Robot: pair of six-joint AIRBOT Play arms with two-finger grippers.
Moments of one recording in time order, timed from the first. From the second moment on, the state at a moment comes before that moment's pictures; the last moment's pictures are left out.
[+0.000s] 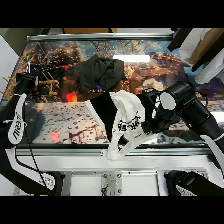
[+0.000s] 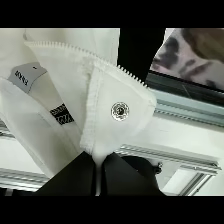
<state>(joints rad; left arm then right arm) 0.14 -1.74 1.53 2.05 -1.01 -1.66 0.53 -1.16 1.27 -1.57 1.78 1.83</state>
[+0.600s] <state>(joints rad) -0.09 -1.34 1.53 1.91 -1.15 -1.41 0.53 -1.16 1.27 -1.57 1.78 1.83</state>
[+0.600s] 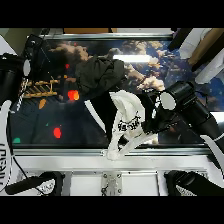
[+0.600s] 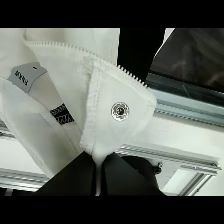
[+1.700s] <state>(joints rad) 0.07 -0.98 1.00 1.05 -1.77 -0.27 0.53 -1.16 1.27 -1.57 1.78 1.83</state>
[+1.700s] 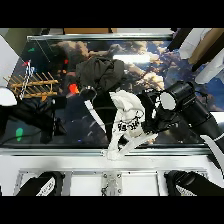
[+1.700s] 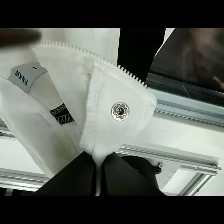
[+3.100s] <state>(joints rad) -0.12 -0.87 0.53 0.87 -1.32 -0.13 0.53 -1.16 1.27 -1.57 1.78 1.83</state>
